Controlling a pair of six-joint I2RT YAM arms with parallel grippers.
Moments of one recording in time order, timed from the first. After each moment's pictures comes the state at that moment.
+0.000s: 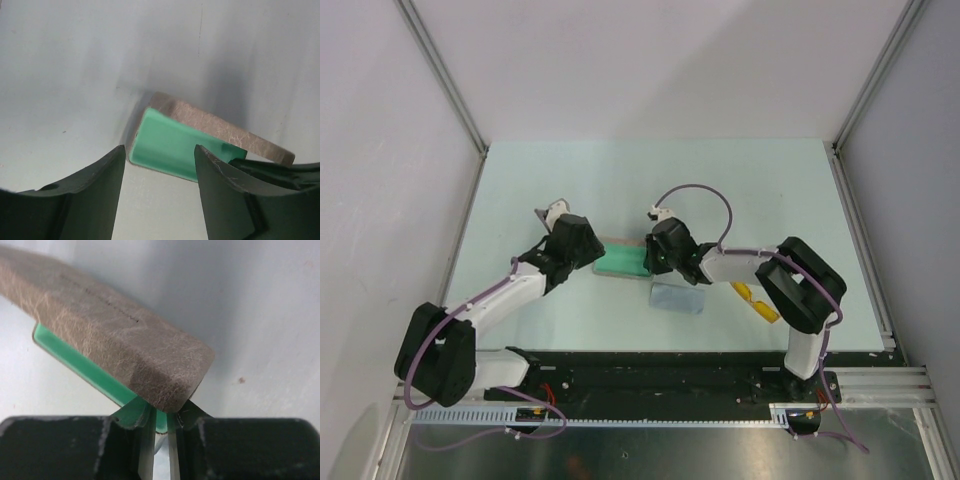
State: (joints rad) left arm -0.47 1.26 0.71 -0.19 -0.28 -0.80; right arm 0.81 1.83 1.00 0.12 0.04 0.52
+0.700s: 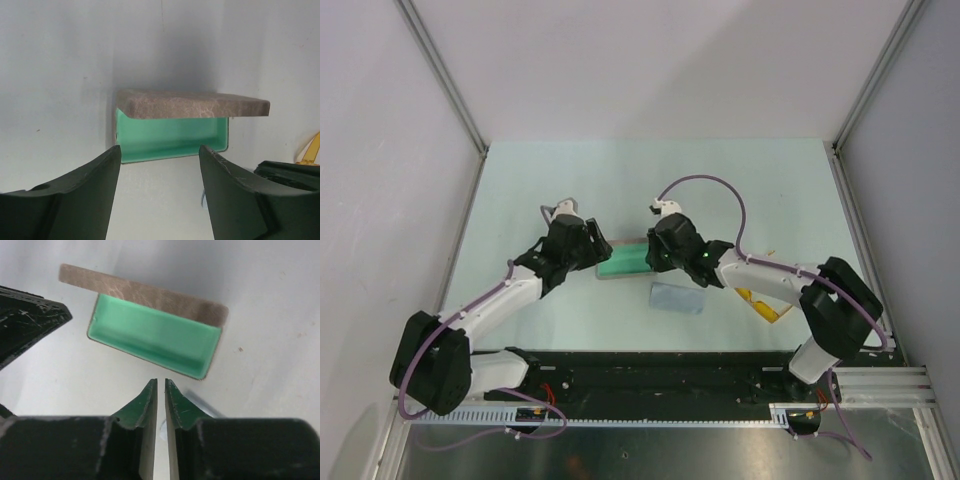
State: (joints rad) left arm -0.47 1.22 0.71 -0.19 -0.14 -0.70; right arm 0.86 1.63 1.05 -0.08 0.12 0.51
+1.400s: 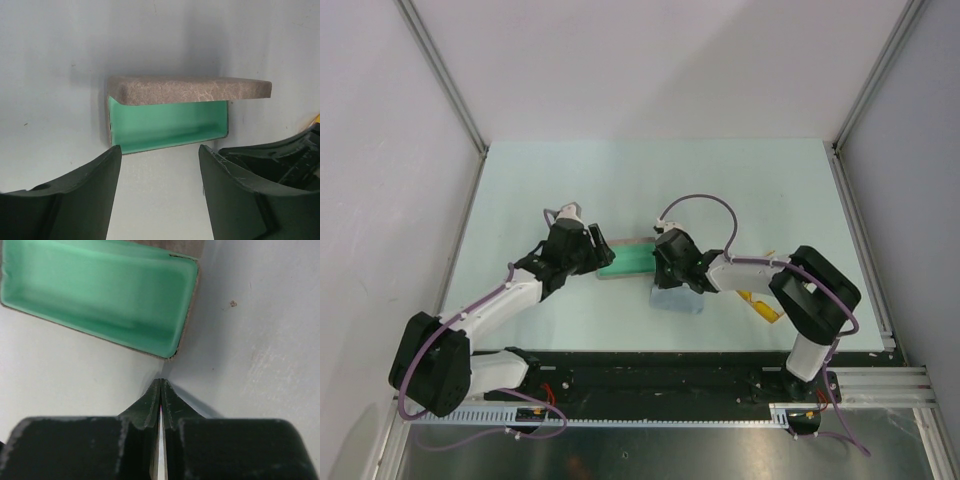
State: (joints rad) left arm -0.47 1.21 0.67 -0.17 -0.07 -0.68; right arm 0.85 1.74 0.94 -0.05 0.07 0.56
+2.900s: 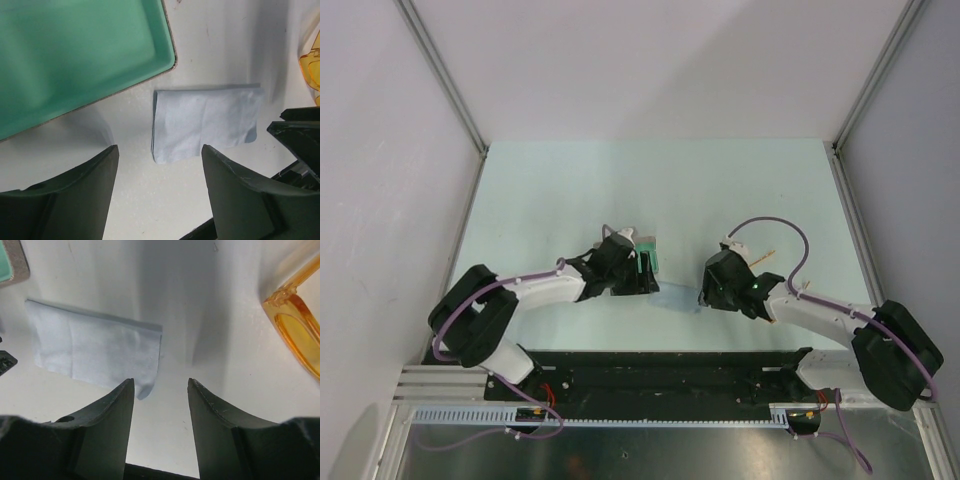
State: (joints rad) left arm -0.75 1.52 0.72 -0.06 0.09 -0.74; right arm 0.75 1.25 0.60 -0.32 0.19 0.82
